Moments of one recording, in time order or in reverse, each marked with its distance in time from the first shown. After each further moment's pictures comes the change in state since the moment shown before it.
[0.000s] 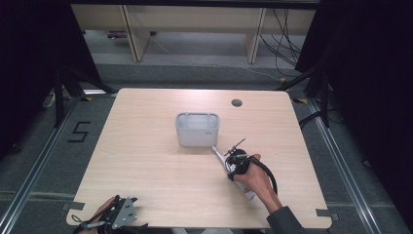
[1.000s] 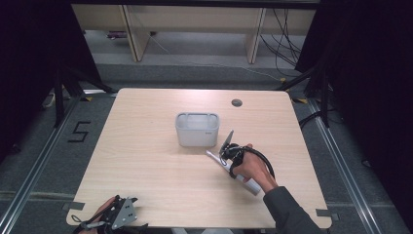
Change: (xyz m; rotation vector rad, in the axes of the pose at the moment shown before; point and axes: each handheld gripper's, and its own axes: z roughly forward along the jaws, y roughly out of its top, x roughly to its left) left arm 0.000 0.000 0.000 -0.005 -0.005 0.001; right arm -0.007 0.031 0.003 0.248 0.018 -0.129
